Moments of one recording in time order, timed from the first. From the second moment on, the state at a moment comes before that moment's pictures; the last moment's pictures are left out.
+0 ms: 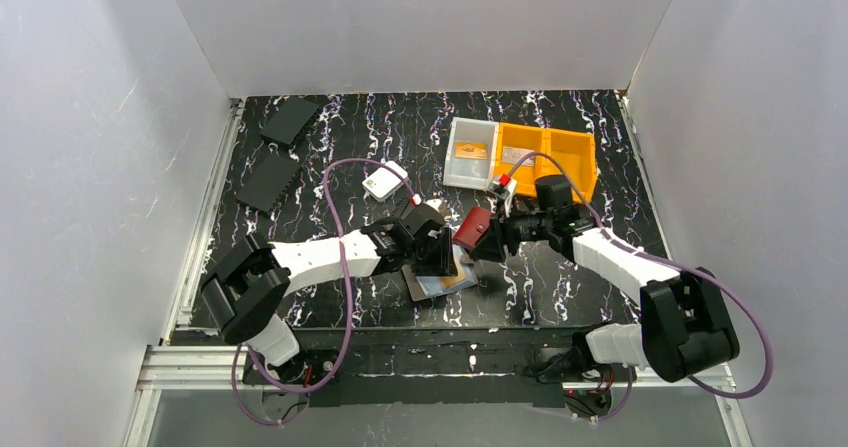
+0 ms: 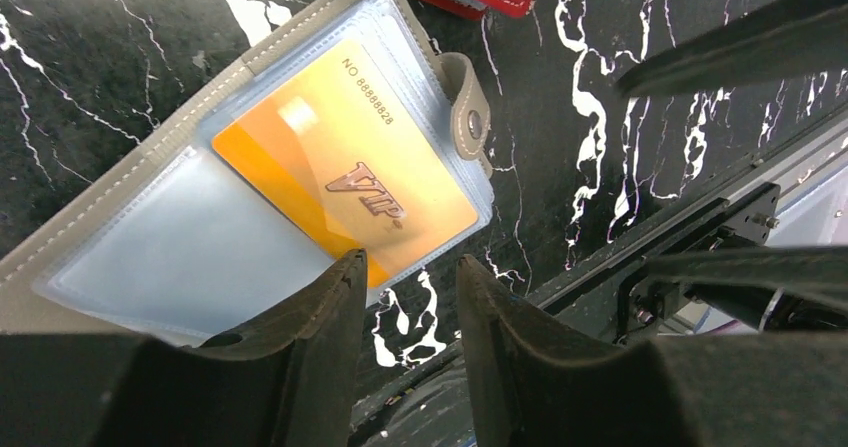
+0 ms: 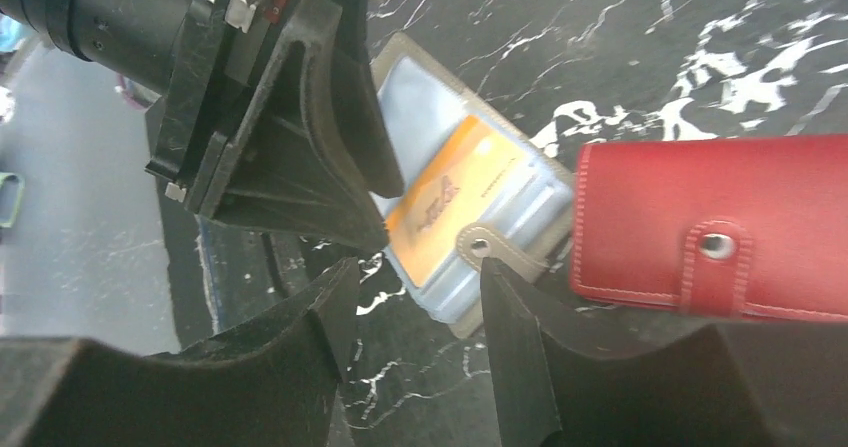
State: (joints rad) left arm -0.95 1.58 0.92 -0.26 0.04 -0.84; right arm 0.34 1.26 0.63 -0.07 -0.96 -0.08
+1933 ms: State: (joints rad) left arm -0.75 1.53 0.46 0.40 0.34 -1.08; right arm 0.59 1.62 0.76 0.01 -0.72 0.31
